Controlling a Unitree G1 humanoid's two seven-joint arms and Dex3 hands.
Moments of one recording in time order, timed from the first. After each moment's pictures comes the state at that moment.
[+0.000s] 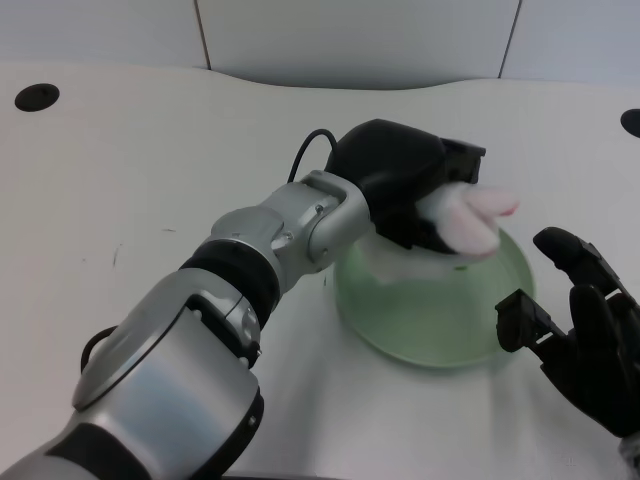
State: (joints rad) left arm -1.16 -0.12 -0.60 1.37 0.78 -0.48 0.26; right arm -0.10 0.04 -0.29 0.28 0.69 0.16 0.79
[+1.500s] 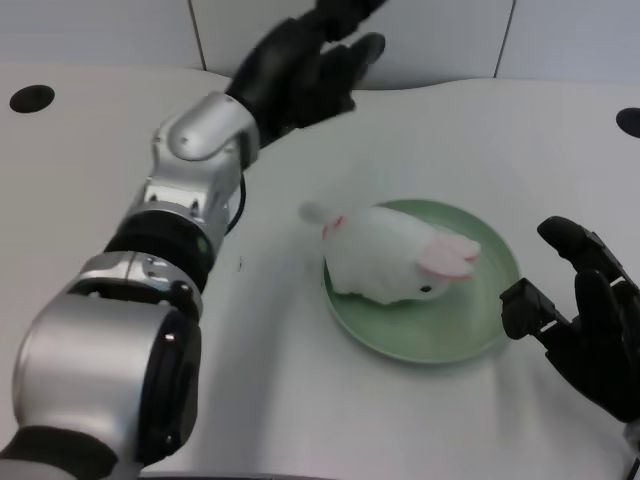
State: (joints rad) left arm -1.16 -0.01 0.18 1.29 -0.08 -0.34 -0.58; right arm -0.17 0.01 -0.31 0.37 0.69 0.15 0.82
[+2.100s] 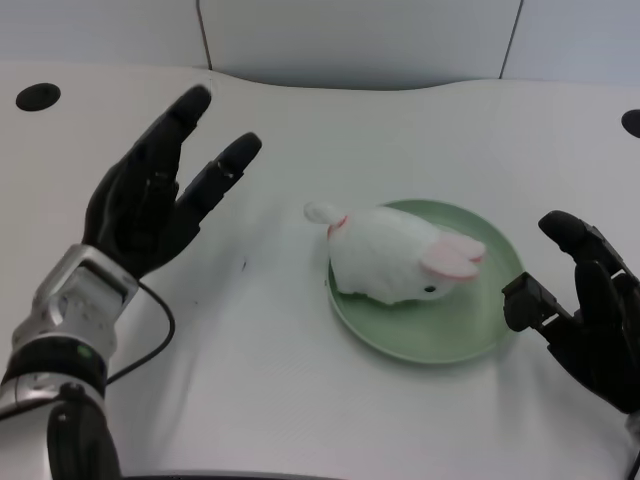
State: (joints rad) left arm -0.81 0.11 0.51 1.20 -0.48 0.05 -0.80; right arm -0.20 -0.01 -0.31 0.40 0.69 0.16 0.80
